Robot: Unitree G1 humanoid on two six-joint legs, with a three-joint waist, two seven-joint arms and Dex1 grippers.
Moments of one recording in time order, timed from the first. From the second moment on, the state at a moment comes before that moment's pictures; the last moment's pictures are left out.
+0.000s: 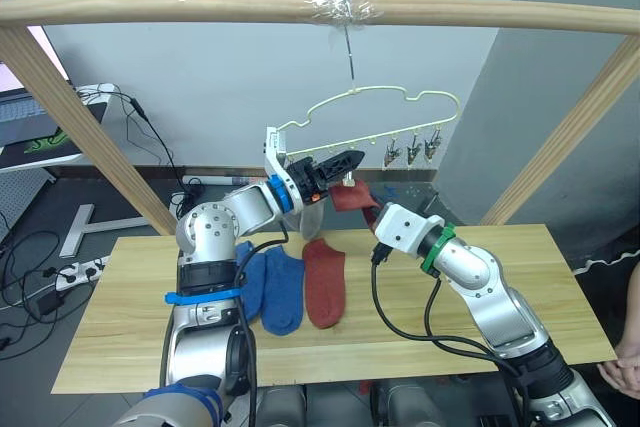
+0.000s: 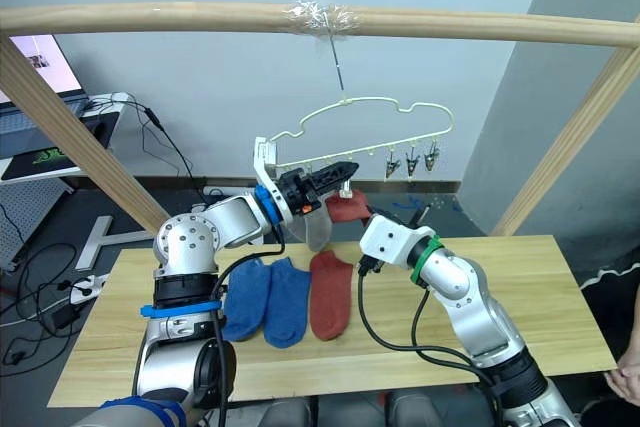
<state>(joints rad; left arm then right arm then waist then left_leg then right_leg) -0.71 0.13 0.30 0.11 -0.90 1.11 -0.36 -0.28 -0.37 0.32 -0.24 -0.36 0.11 0.44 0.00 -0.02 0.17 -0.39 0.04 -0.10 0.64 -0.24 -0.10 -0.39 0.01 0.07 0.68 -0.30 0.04</state>
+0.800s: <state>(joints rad) -0.34 0.50 0.00 -0.26 -0.52 0.71 -0.49 -0.12 -0.18 0.13 -0.25 -0.13 0.42 0.36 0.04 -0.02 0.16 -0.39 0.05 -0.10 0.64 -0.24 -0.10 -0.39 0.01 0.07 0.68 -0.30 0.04</state>
